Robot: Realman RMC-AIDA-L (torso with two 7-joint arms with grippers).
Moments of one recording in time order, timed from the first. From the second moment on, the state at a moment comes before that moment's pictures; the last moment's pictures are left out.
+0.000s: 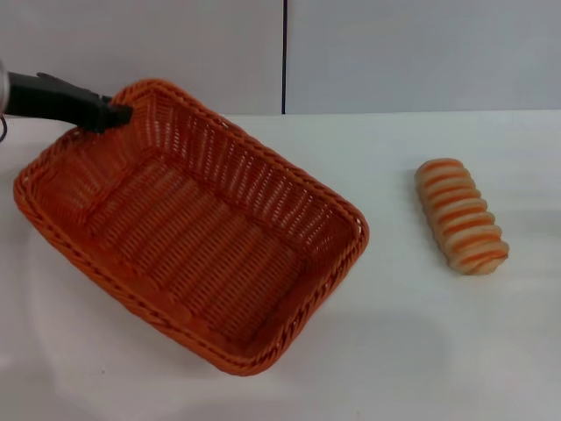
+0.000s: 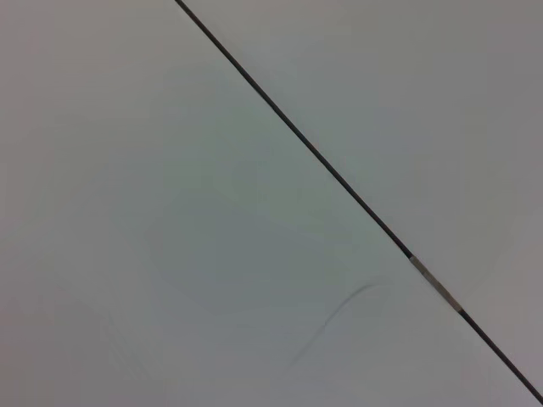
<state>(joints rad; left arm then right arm) -0.56 -2.06 0.93 1.21 2.46 1.34 -2.20 0.22 2.04 -0.47 -0.29 -1.23 -1.38 1.31</state>
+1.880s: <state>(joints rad) -0.35 -2.07 0.61 1.21 1.91 1.56 -2.34 0.27 2.03 -0.45 -0.29 -1.23 -1.32 1.30</state>
